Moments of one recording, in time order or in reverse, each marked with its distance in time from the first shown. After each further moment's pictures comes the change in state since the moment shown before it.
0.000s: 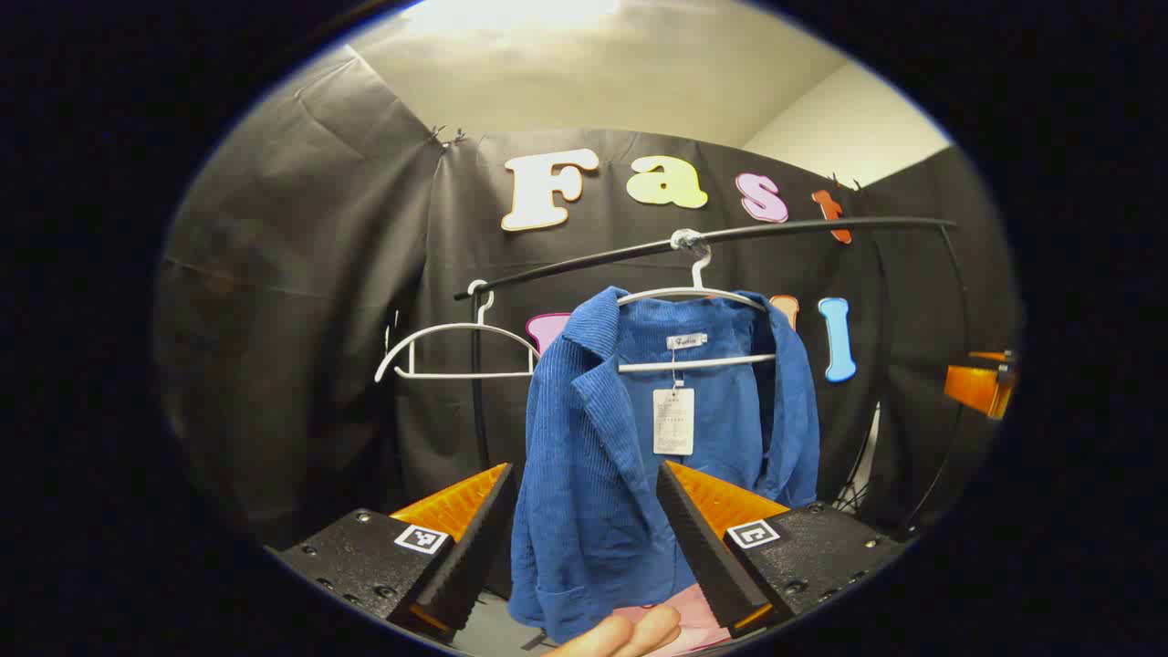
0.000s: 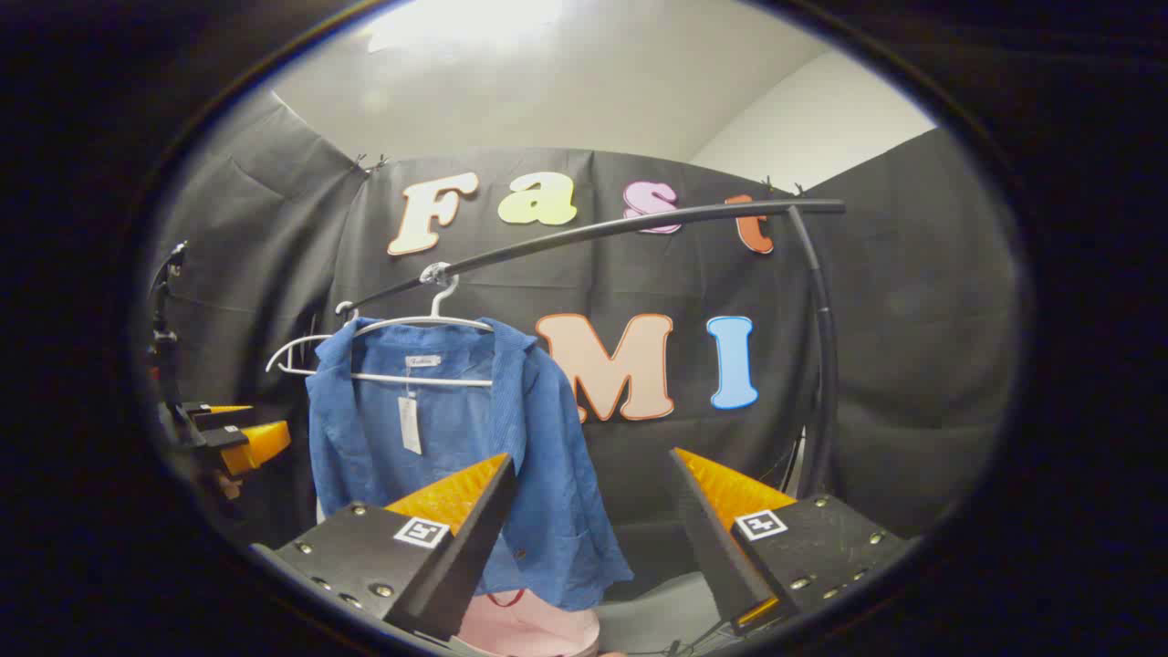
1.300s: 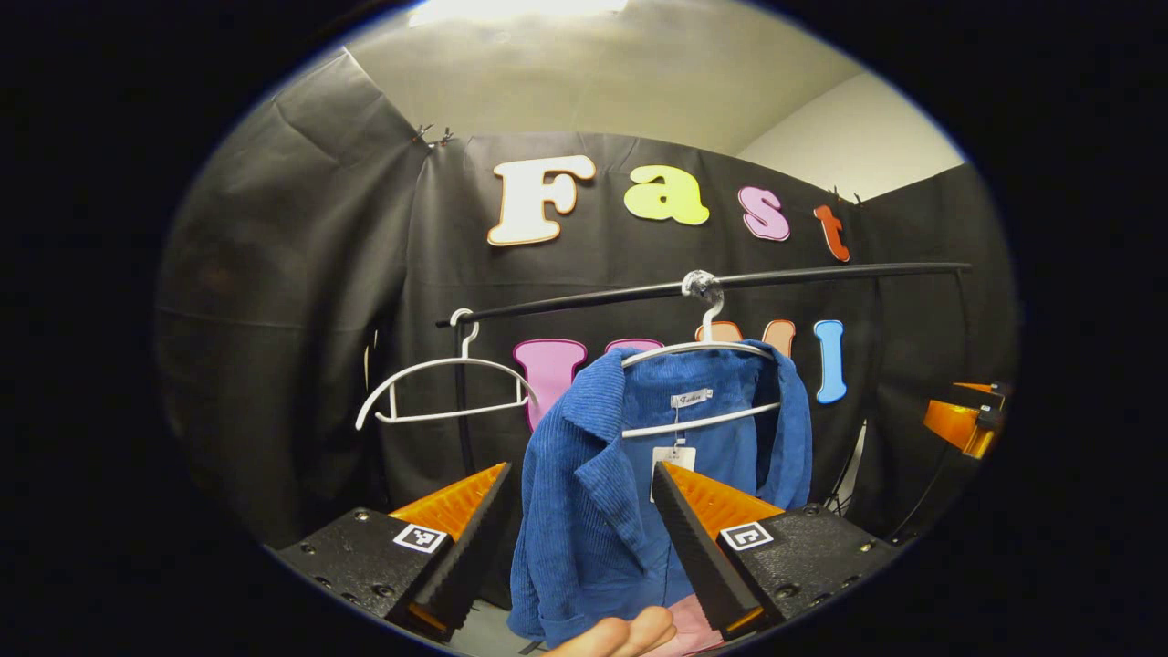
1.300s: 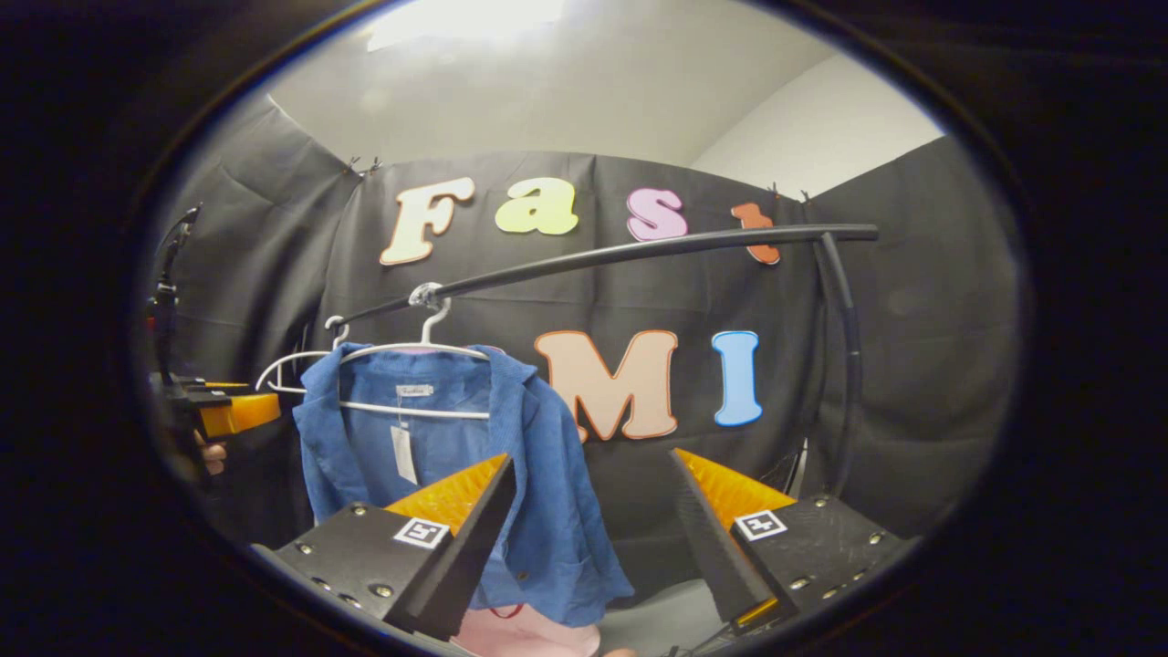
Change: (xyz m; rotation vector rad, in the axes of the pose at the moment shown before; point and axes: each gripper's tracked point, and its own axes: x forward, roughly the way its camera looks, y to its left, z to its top) left arm 0.039 0.002 0.062 0.038 0.006 -0.056; right arm 0.050 0.021 0.037 0.013 0.015 0.022
